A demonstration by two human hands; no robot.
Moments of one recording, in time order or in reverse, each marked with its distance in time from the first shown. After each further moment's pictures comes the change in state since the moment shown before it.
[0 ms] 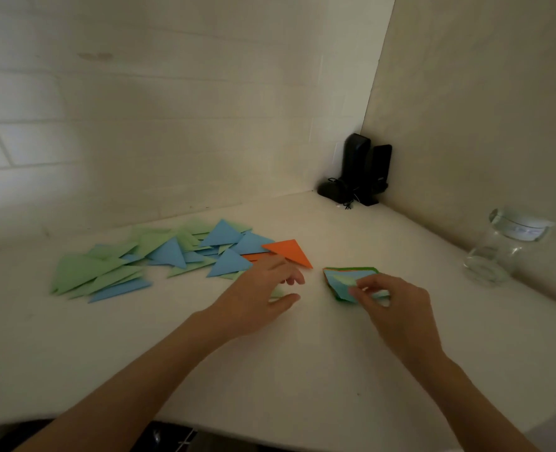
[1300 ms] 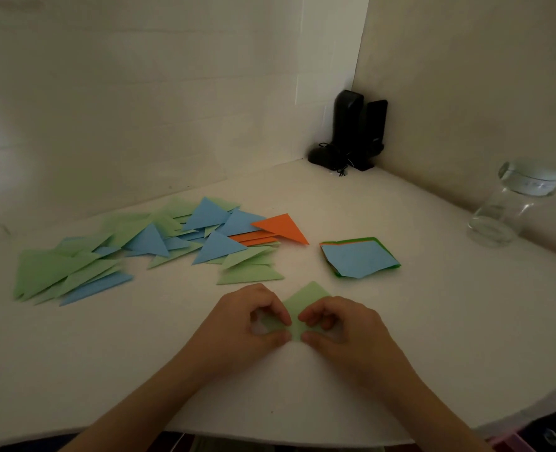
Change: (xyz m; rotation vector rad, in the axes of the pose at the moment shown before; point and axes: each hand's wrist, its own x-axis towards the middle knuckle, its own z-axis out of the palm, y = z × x) left_hand -0.049 0.013 0.003 -0.246 -0.141 -0.293; right_hand -0.049 -0.025 0.040 0.182 -0.468 0.094
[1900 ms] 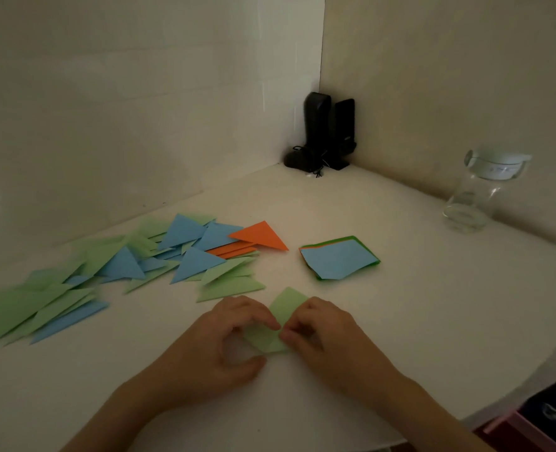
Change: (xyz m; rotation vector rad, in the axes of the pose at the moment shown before) left_hand -0.003 0.001 -0.016 0.056 -0.153 0.240; right_hand 0.003 -0.005 0.001 -0.140 -0.095 -0.038
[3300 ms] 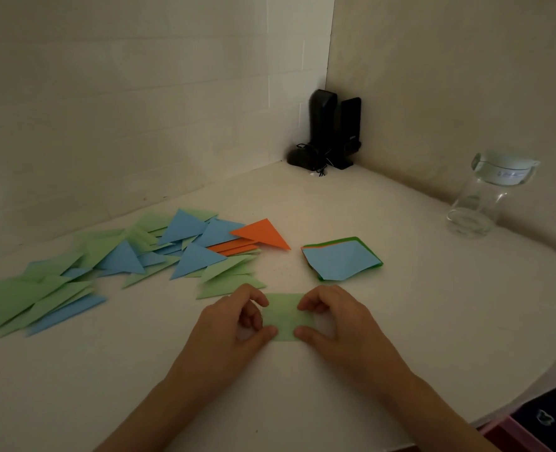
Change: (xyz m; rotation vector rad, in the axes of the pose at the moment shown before) left_hand 0.012 0.011 0.022 -0.016 0.239 -0.288; right_hand 0.003 0.022 -0.005 0.093 0.177 0.001
